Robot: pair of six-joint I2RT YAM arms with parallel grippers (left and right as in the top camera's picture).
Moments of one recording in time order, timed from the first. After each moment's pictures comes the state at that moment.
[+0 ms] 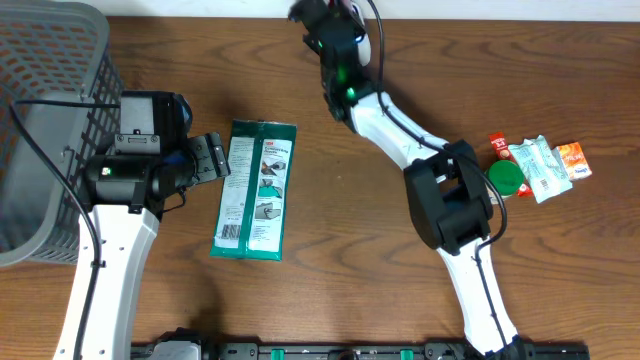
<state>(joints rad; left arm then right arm) -0.04 1.28 1.24 -1.00 0.04 -0.29 0.52 2.44 1.98 0.35 0.46 -0.54</state>
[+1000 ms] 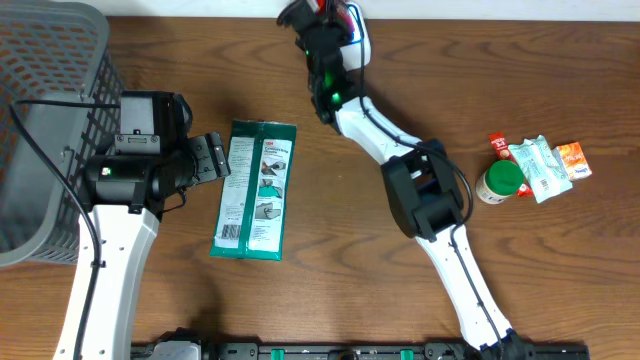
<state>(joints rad) -0.04 1.28 1.24 -1.00 0.04 -0.29 0.53 2.69 2.18 0.49 0.55 -0.66</state>
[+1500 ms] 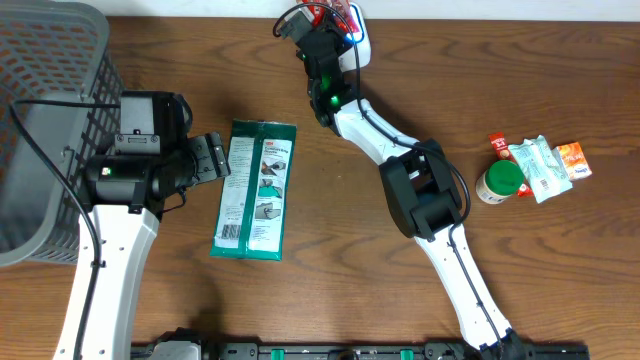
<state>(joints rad) -0.04 1.28 1.24 -1.00 0.04 -0.29 0.53 2.70 2.18 0.36 0.55 -0.65</state>
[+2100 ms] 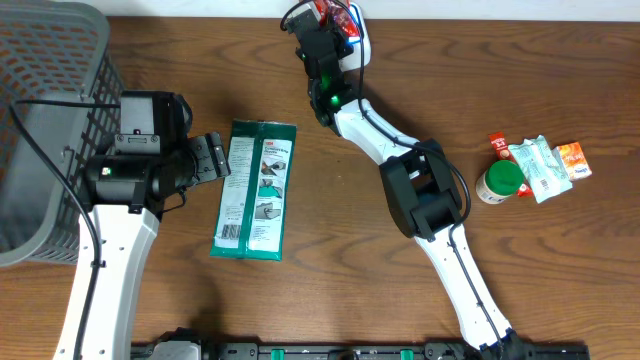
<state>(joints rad) -0.04 1.28 1.24 -1.00 0.04 -0.29 0.53 2.70 2.18 0.33 0.55 -0.45</state>
